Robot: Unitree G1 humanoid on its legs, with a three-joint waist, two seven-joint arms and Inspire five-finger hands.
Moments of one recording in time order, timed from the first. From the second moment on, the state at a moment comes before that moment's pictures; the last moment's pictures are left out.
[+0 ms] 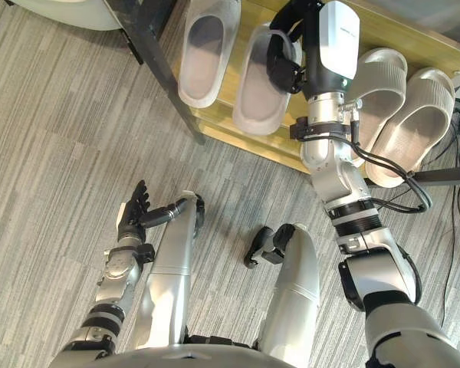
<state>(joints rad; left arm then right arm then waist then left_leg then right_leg) -0.15 0.11 0.08 0.62 -0.13 -0.24 0.12 -0.82 -0.49 0.20 0.33 -0.52 -0.04 -0.50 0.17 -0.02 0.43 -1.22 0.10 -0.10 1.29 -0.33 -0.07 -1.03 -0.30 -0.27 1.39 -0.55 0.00</state>
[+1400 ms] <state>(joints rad) -0.18 0.10 0.05 0.66 -0.13 -0.21 0.18 -0.68 -0.35 0.16 0.23 -0.49 0.02 -0.56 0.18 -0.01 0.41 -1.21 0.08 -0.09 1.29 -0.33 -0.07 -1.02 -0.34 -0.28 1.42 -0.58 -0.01</state>
